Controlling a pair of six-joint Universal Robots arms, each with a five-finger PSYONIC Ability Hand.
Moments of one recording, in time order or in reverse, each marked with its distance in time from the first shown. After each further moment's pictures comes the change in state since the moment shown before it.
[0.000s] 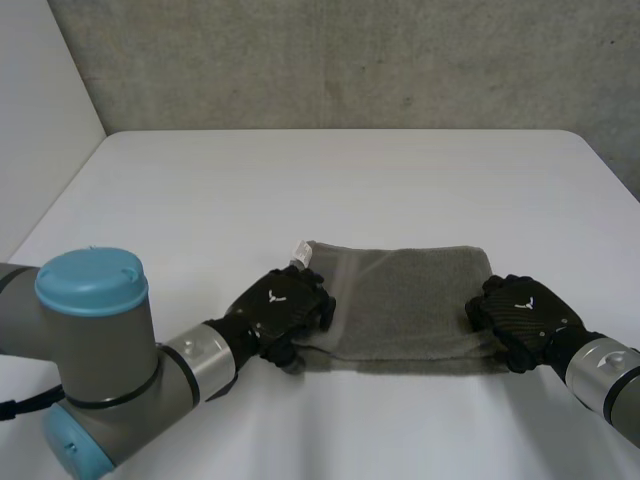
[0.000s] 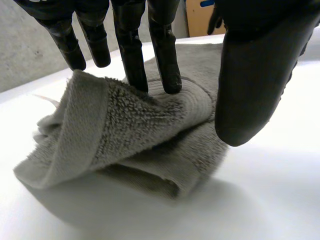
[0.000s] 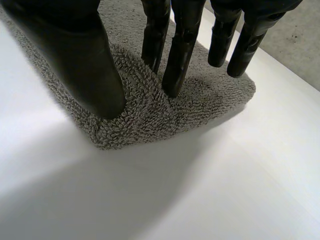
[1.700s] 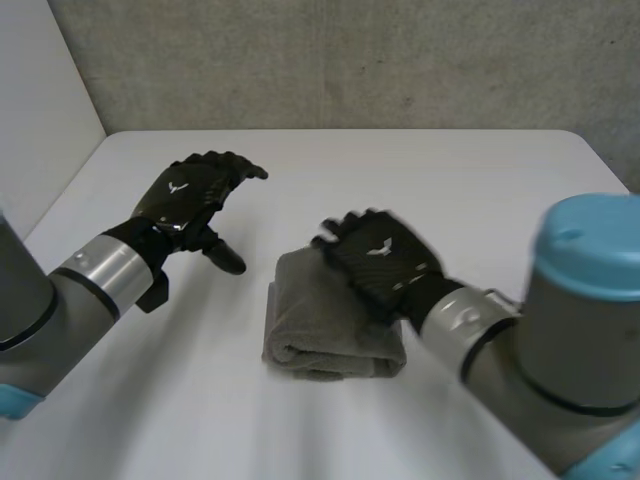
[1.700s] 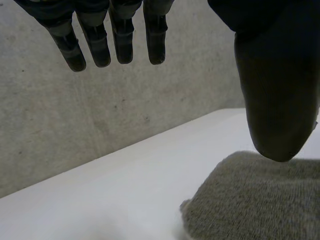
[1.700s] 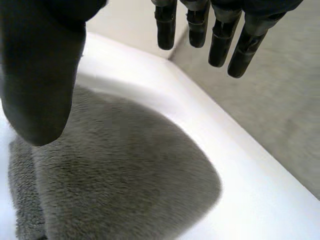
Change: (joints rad) left arm 0.216 0.239 0.003 0.105 -0.011 -0.238; right arm 0.596 0.050 -0.446 0.112 0.281 0.257; left_hand -0.373 -0.405 0.000 0.000 -0.441; right_hand -0.746 -0.742 0.000 0.000 -0.757
